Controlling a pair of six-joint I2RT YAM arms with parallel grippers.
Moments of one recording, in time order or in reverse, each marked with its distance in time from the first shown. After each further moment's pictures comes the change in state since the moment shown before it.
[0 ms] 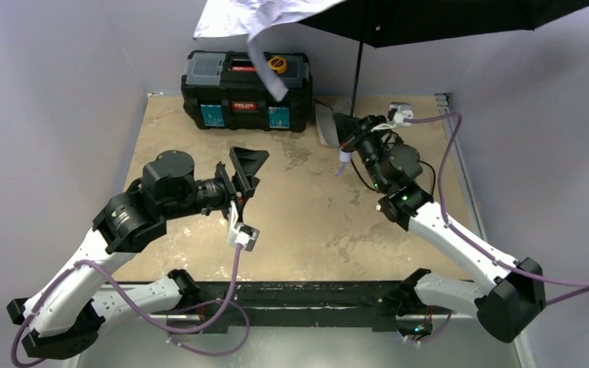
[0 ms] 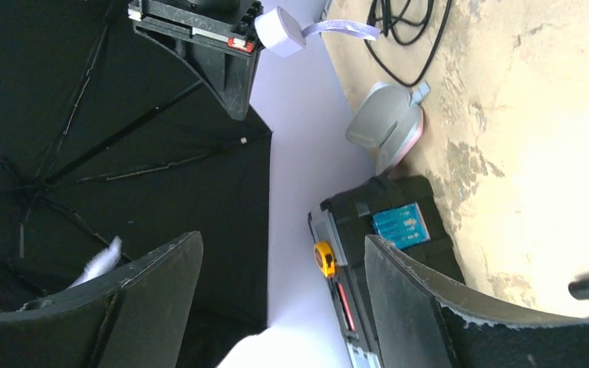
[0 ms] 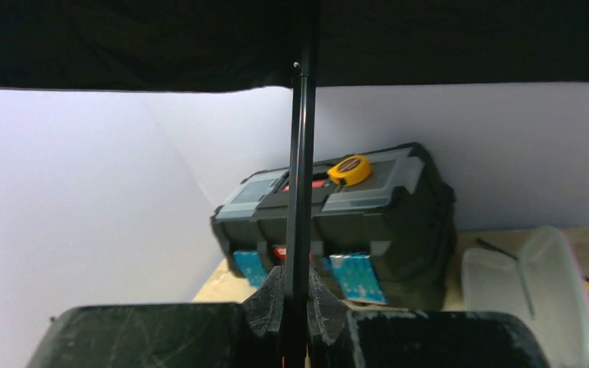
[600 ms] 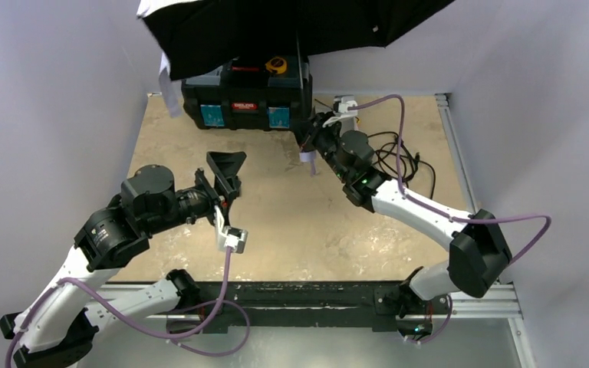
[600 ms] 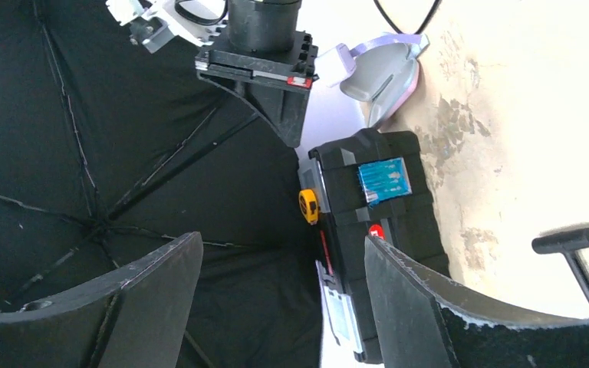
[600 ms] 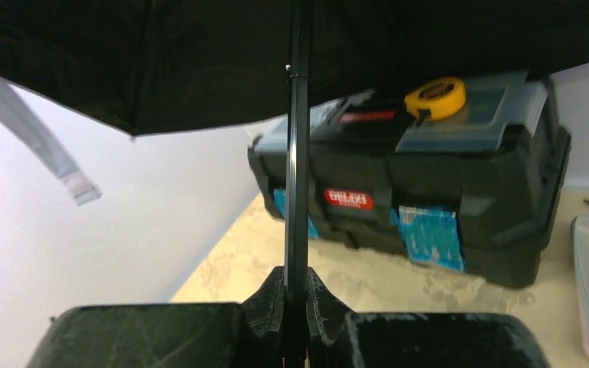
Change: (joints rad) left arm 0.000 -0.122 -0.049 -0.034 -0.147 -0.074; right arm 0.121 0.343 0.188 0.039 -0.068 0.016
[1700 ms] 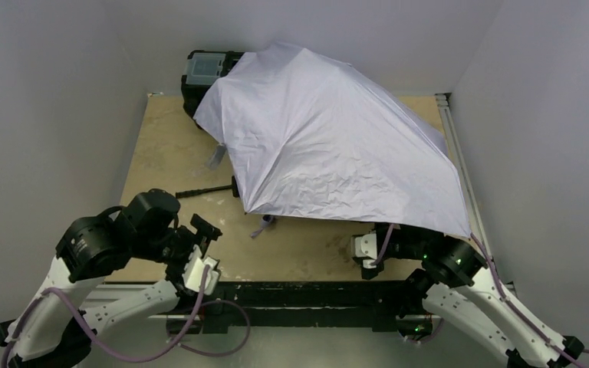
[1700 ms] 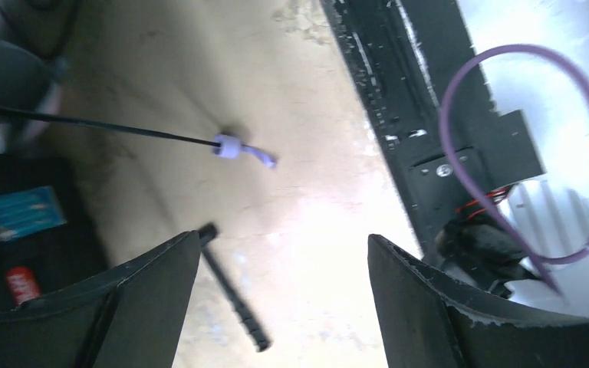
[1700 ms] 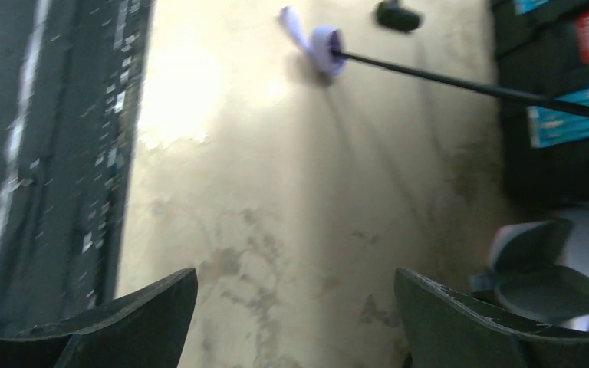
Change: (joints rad) left arm 0.000 -0.055 0.066 -0.737 0.235 -0.365; right arm -0.001 -0.938 -0.410 -1.245 -0.581 -1.307
